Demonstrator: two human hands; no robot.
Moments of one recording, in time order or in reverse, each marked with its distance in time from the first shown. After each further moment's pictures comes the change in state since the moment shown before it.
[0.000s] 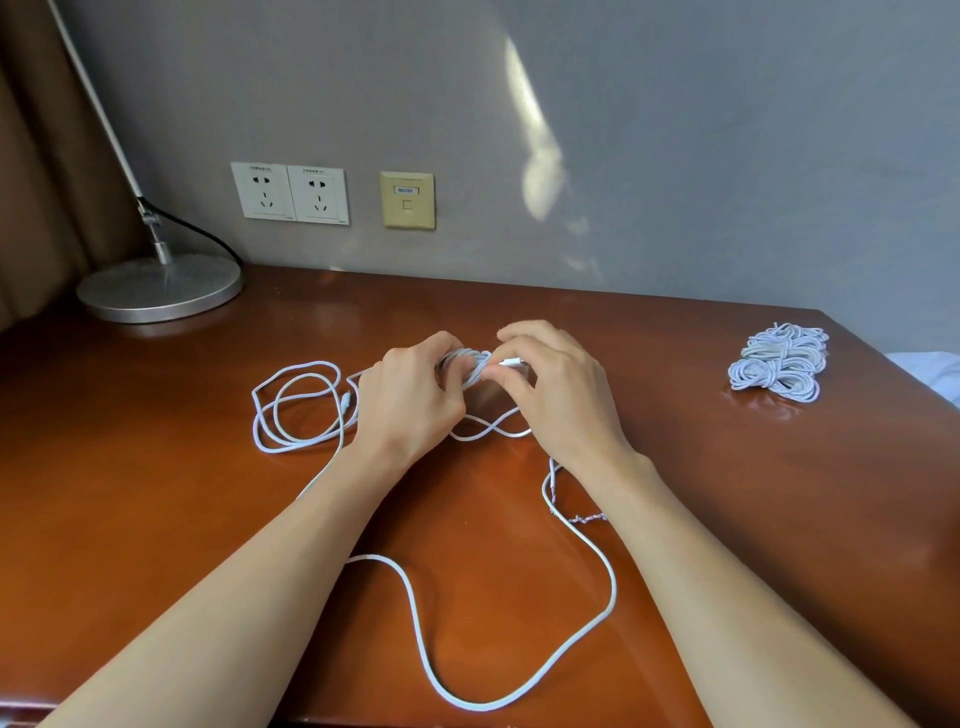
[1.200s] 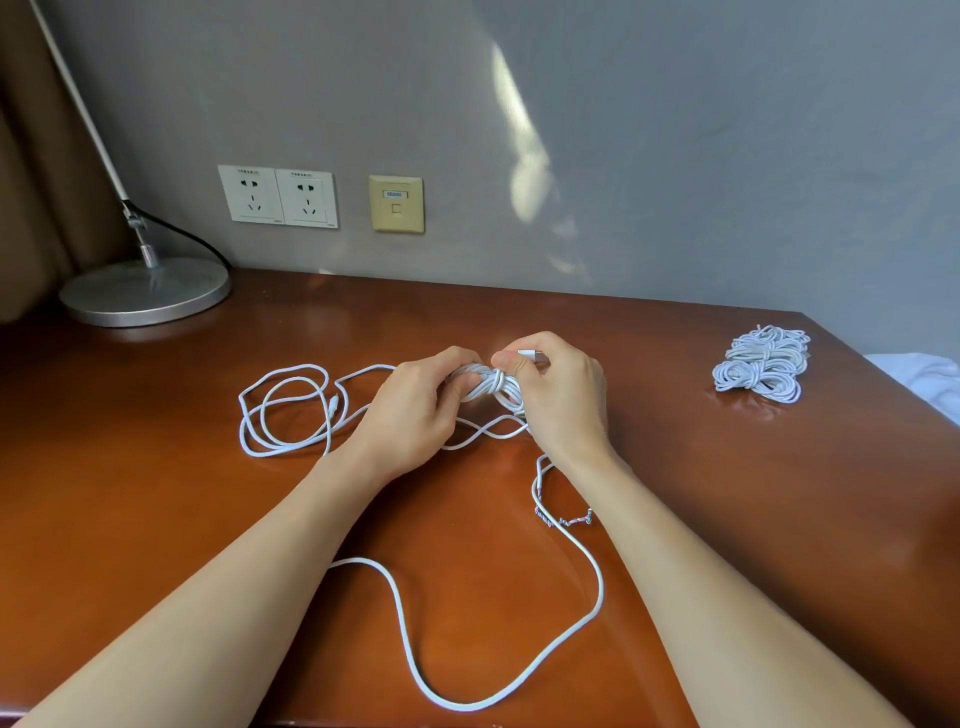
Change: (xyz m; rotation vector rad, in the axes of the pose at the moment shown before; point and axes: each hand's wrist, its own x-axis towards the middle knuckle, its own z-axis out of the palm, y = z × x) left_hand -0.004 -0.003 0.000 -0.261 -0.211 0.224; right_hand -0.001 0.001 0.002 0.218 0.053 0.440
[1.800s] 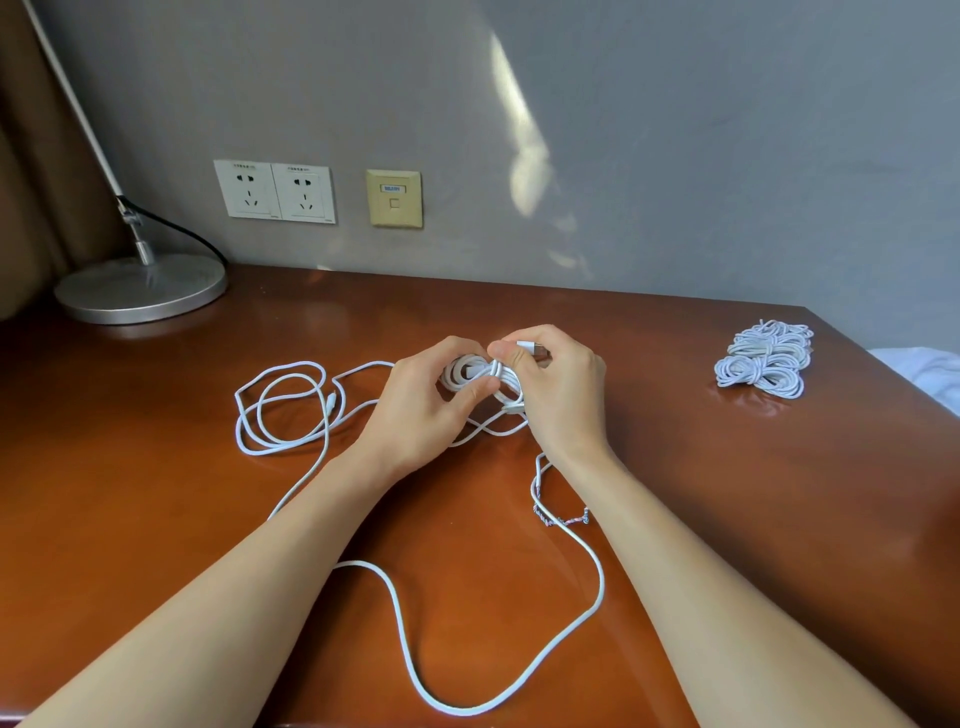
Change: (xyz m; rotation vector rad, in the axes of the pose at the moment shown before) left_hand 0.000 0.013 0.006 -0.130 0.075 -0.102; right_hand -0.002 -0.005 0.001 0.191 0.052 0.007
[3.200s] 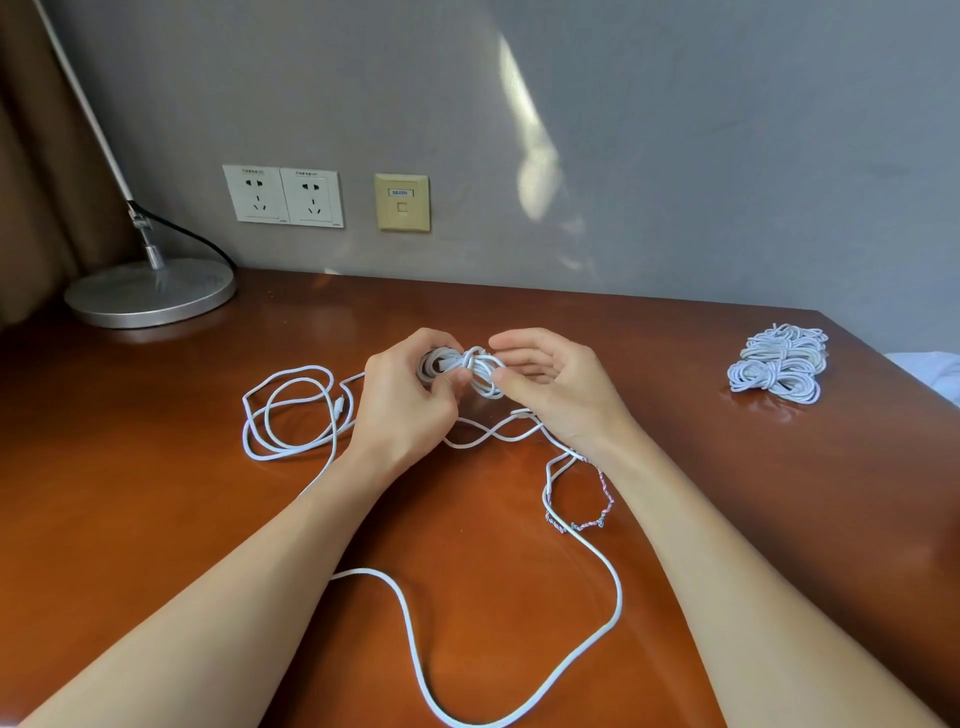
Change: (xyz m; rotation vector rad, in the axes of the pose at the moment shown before) left_hand 0.001 -0.005 -0.009 -0.036 0.196 -0.158; right_hand 0.011 -0.003 -0.018 0.146 -0.418 0.067
